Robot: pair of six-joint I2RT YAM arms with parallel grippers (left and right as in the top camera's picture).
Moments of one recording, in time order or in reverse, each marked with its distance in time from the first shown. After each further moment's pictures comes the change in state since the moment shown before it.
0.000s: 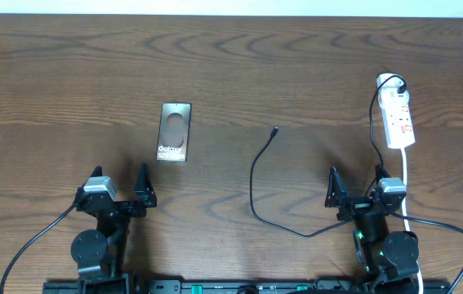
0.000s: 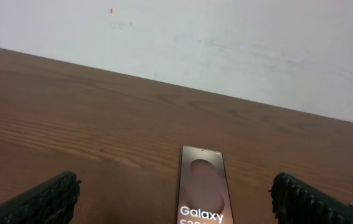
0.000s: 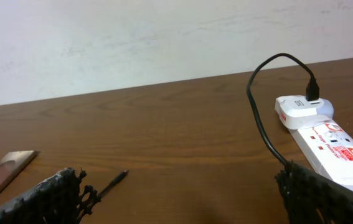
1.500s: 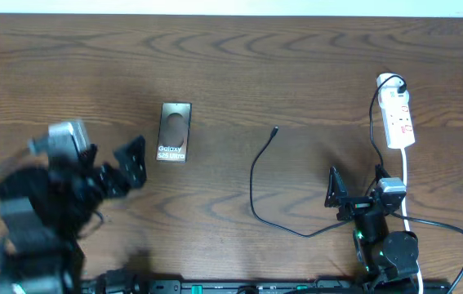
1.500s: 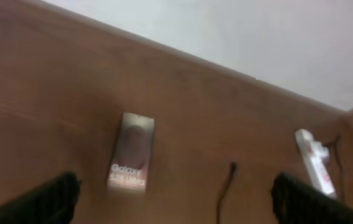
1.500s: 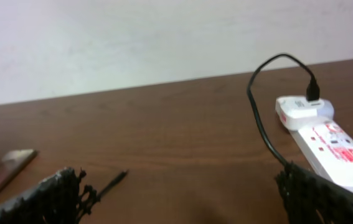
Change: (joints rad) left arm 0.000 0.768 1.118 -0.817 0.201 -0.073; right arm 0.000 0.000 -0.002 0.000 0.000 0.000
